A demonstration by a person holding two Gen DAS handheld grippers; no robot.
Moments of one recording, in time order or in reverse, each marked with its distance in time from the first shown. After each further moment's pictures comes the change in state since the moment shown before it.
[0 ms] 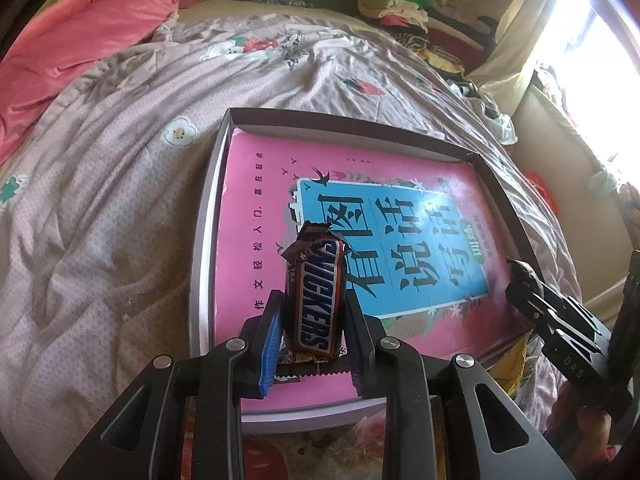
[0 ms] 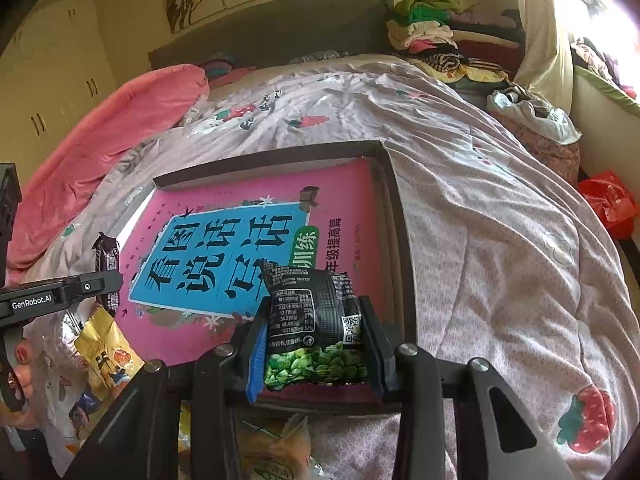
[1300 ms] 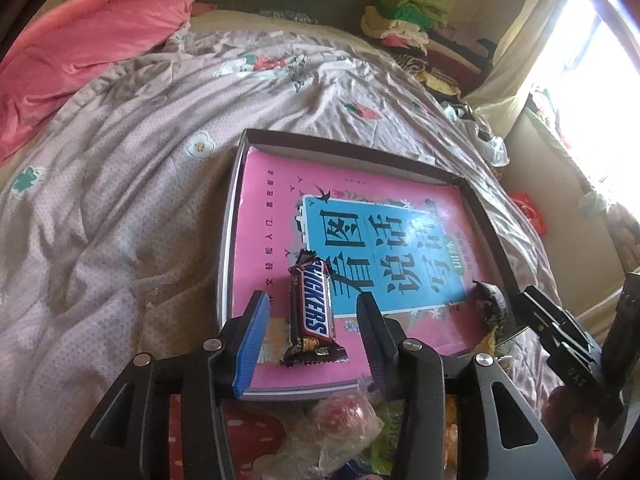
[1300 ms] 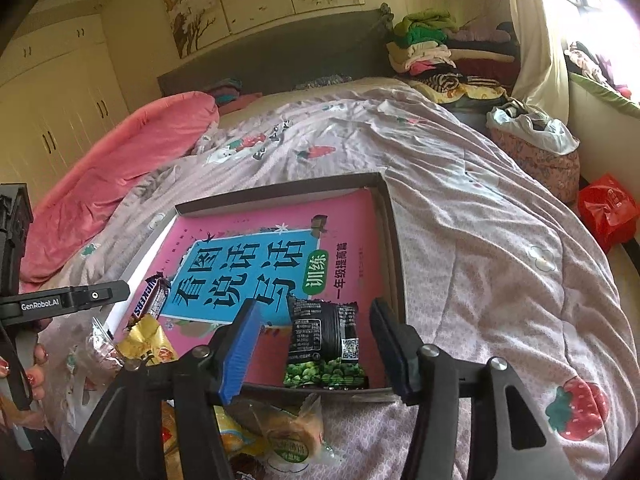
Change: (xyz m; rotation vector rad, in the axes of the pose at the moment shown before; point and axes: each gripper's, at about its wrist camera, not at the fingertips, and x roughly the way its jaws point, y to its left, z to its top) left arm -0.036 0.009 -0.006 -0.044 -0.067 -0.041; right arm -0.039 0.001 -0.001 0.016 -0.102 0.039
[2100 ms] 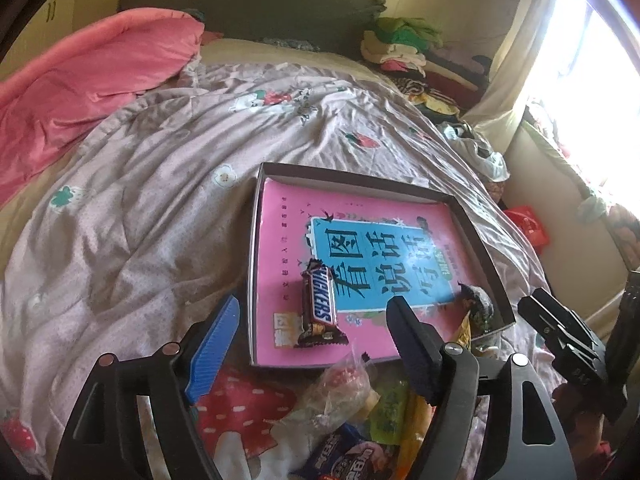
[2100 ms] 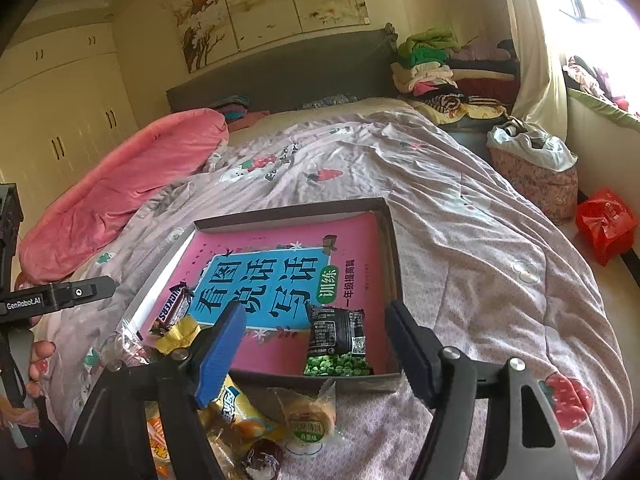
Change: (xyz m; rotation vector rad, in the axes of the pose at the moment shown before) left arm -0.048 0.000 -0.012 0.026 -0.091 0.031; right arm -0.036 0.010 -0.002 -0.021 -0.072 0.008
